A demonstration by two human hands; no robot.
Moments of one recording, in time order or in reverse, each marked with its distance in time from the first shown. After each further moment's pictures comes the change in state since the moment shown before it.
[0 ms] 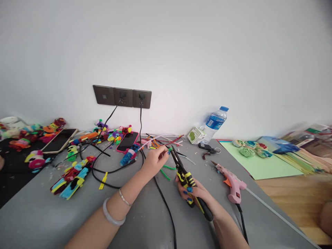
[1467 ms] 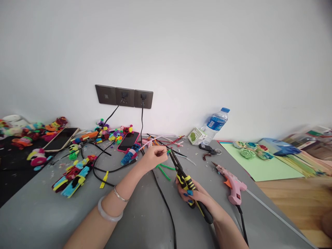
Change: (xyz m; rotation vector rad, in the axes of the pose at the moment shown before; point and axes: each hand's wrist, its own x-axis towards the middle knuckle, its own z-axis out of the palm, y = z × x) left_hand 0.009 0.015 -0.021 -0.242 -0.171 -0.147; right_hand -0.011 -0.014 0.011 -0.126 0.027 0.033
